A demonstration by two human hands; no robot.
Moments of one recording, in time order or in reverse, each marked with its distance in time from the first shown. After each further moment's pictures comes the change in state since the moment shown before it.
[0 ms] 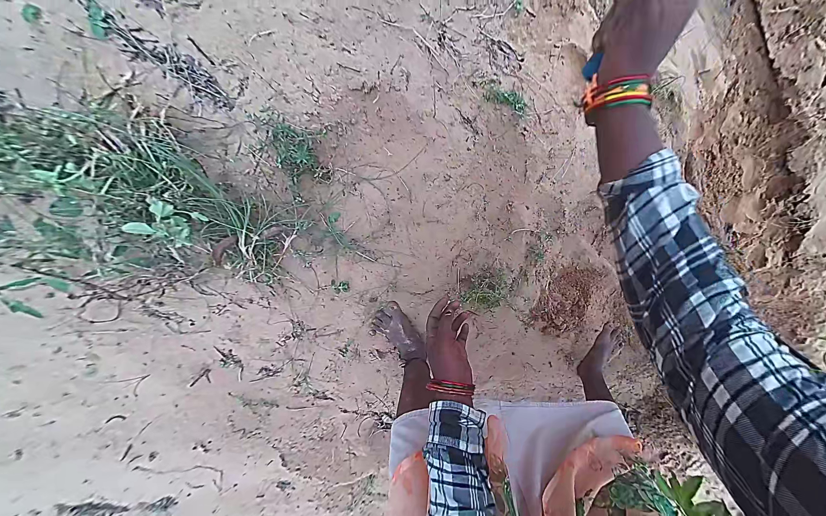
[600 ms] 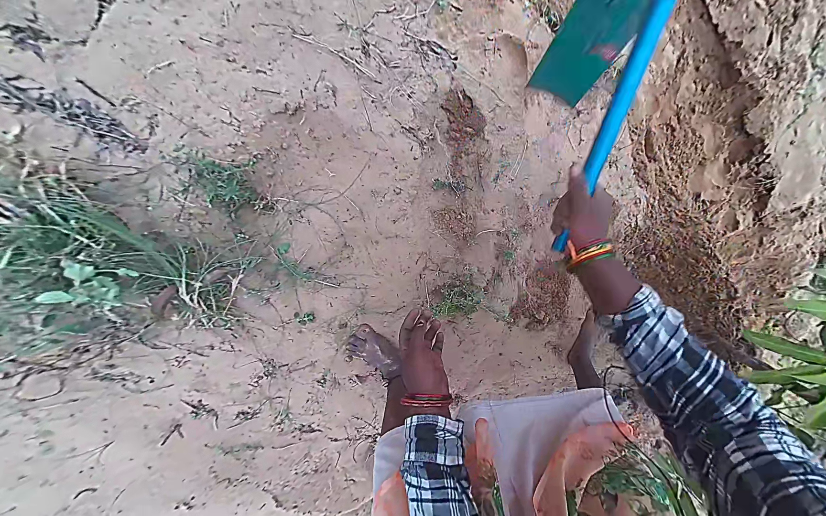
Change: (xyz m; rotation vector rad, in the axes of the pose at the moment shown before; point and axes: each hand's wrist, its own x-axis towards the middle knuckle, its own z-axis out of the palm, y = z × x) left_hand 0.009 -0.010 0.016 0.123 -0.013 0.027; right_hand -0.139 0.003 -0.161 -0.193 -0.082 0.693
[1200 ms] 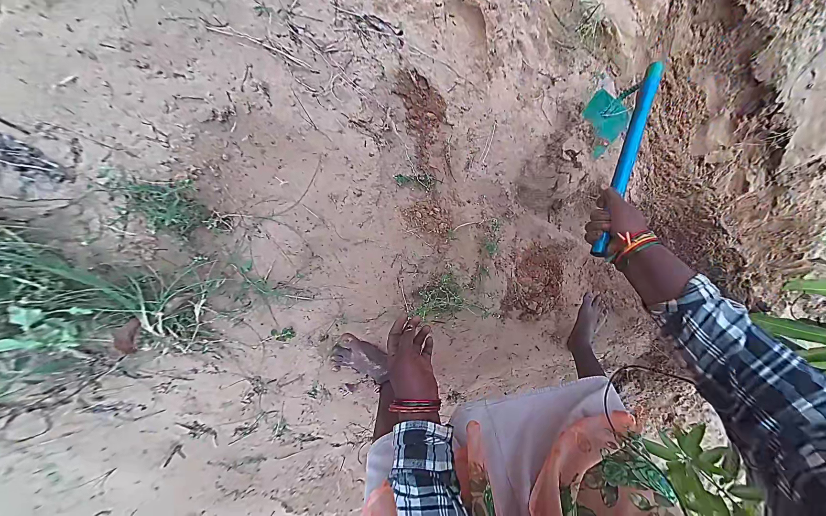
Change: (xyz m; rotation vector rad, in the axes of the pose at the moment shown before) left_hand 0.002 -0.022 0.018 0.165 0.014 0.018; right_hand 0.061 0.069 -0.135 0.108 0.051 0.521
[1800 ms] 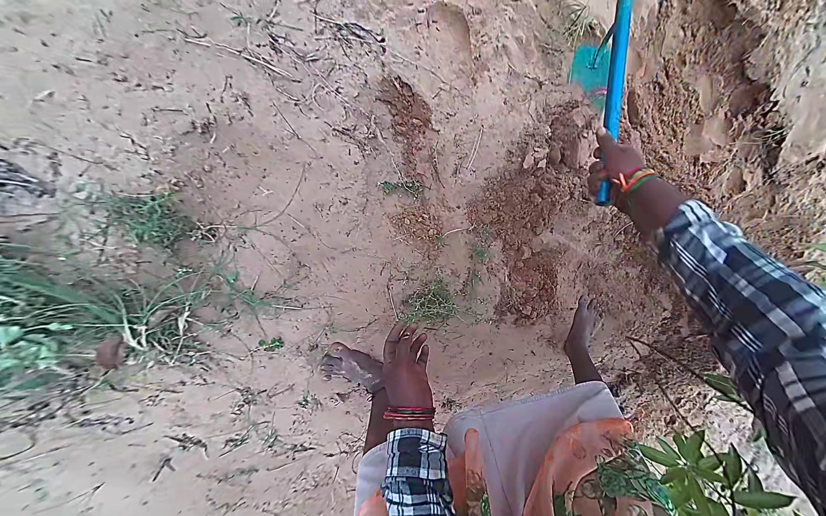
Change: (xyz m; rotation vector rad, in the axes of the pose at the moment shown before) left_hand 0.000 -0.013 0.013 0.040 -0.001 0.006; right_hand 0.076 -0.080 -0.005 -0.285 0.034 -0.153
